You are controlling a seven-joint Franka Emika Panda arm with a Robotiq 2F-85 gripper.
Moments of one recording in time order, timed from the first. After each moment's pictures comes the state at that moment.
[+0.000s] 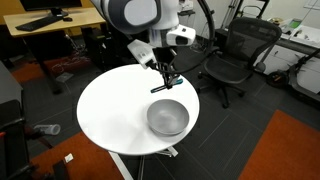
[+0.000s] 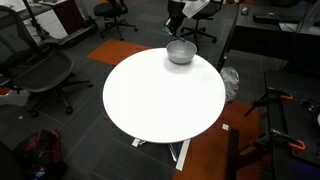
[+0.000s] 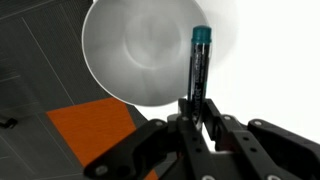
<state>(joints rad) -0.13 0.52 -0.14 -1.77 -0.04 2.47 0.05</state>
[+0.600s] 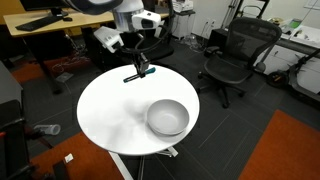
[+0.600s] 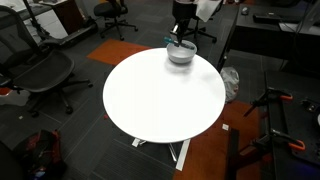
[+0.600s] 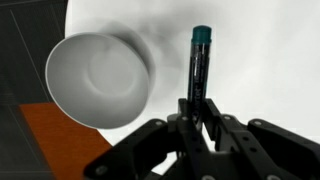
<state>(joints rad) -0.03 0.31 -0.11 -2.03 -0.10 2.47 0.05</state>
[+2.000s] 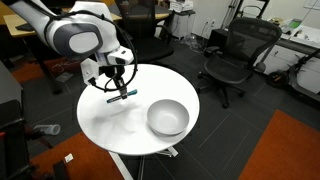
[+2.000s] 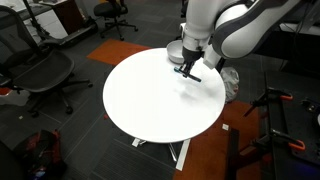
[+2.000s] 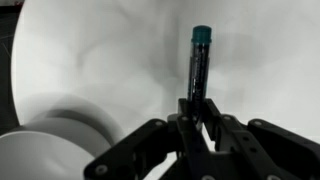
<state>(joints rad) 0.08 0.40 -0.15 -2.27 -0.19 2.77 0.32</state>
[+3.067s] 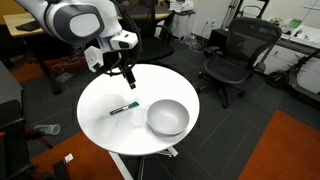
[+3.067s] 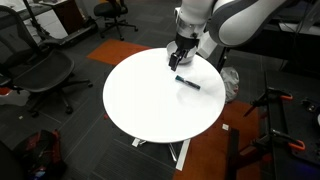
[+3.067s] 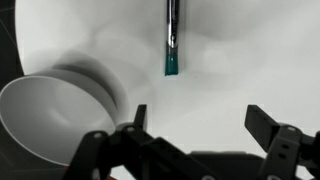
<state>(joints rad) 0.14 0.35 -0.20 -2.22 -0.19 2.76 0.32</state>
